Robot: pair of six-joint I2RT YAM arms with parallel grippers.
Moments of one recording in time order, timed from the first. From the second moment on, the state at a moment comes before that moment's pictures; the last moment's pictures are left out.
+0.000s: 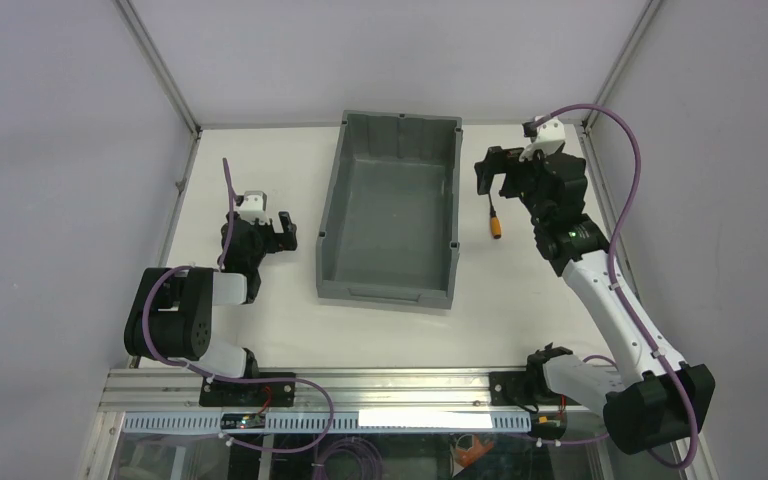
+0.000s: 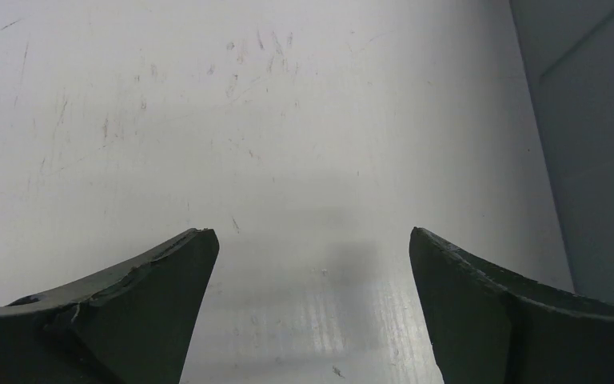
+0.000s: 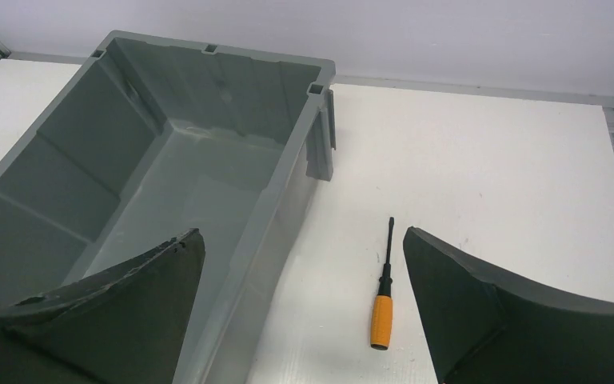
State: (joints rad) left arm -0.02 1.51 0.36 0.81 0.02 -0.08; right arm 0.27 1.06 0.97 -0.10 0.02 0.09
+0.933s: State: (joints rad) left arm -0.02 1.51 0.36 0.81 0.02 -0.08; right arm 0.27 1.04 1.10 -0.22 0.02 0.07
